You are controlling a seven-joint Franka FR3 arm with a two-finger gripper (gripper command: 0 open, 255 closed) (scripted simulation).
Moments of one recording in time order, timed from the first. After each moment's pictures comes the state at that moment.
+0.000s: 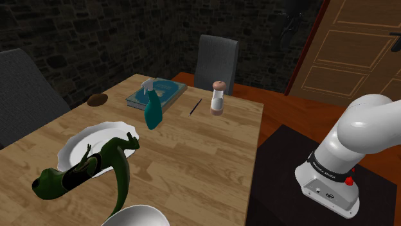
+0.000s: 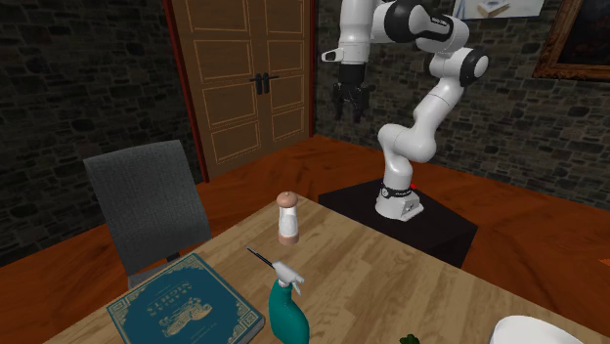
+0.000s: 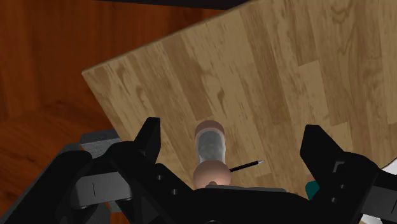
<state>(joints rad) -0.01 -0.78 0.05 -2.26 0.07 1.52 -0.01</state>
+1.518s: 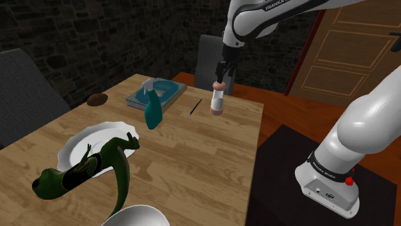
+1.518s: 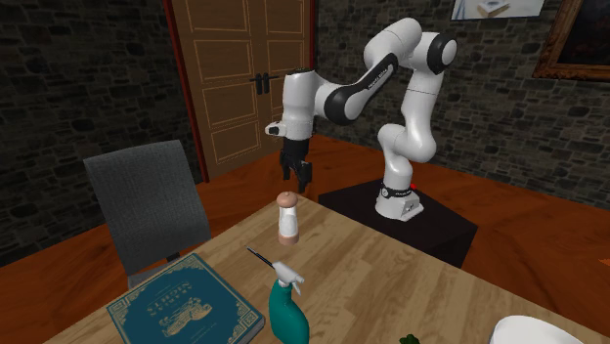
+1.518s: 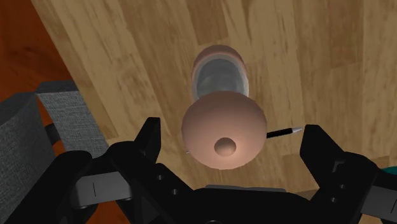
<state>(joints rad) 0.00 -0.19 0.08 -2.28 0.02 2.18 -0.07</state>
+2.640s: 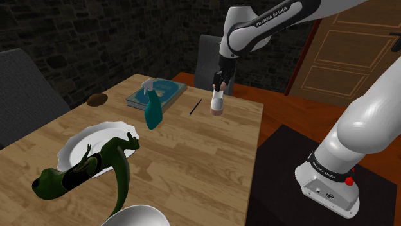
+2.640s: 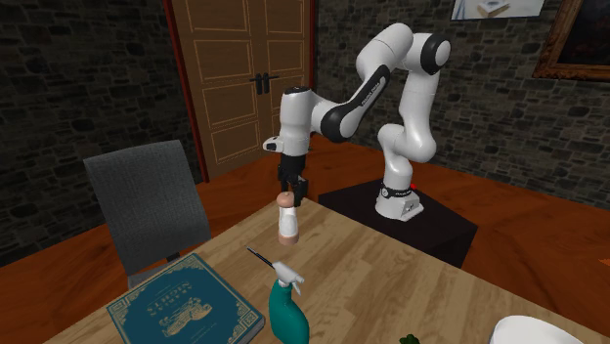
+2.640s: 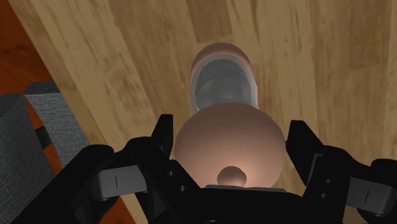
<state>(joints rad) 0.00 -0.11 0.09 -2.32 0.02 2.30 -0.06</state>
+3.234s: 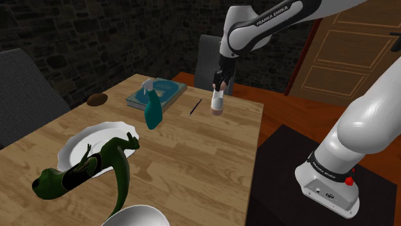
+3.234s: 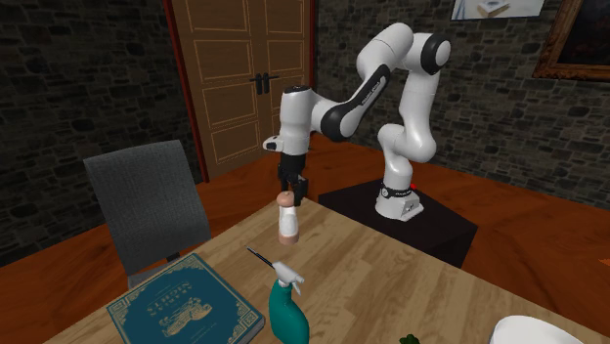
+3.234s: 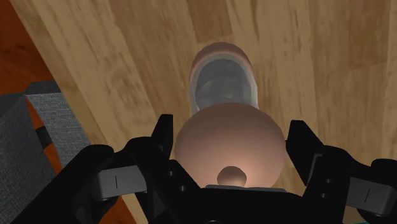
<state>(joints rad) 0.00 -0.11 0.09 -2.32 0.02 2.29 -0.06</state>
